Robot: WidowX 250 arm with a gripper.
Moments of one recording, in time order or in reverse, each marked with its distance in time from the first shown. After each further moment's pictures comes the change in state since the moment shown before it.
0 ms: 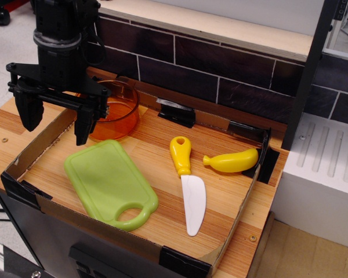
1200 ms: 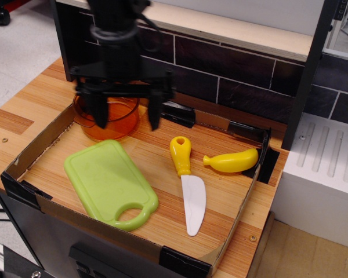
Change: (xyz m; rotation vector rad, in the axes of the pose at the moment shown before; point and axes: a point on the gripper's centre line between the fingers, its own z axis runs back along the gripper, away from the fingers) arm 0.028 -0.072 0.014 -0.206 -0.087 0.149
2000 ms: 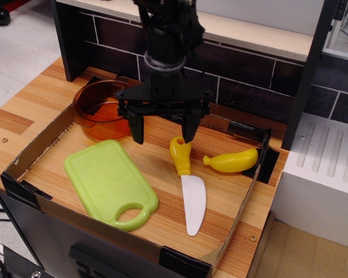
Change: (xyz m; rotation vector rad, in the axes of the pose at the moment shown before) arm 0.014 -0.031 -0.039 0.057 -0.056 0.141
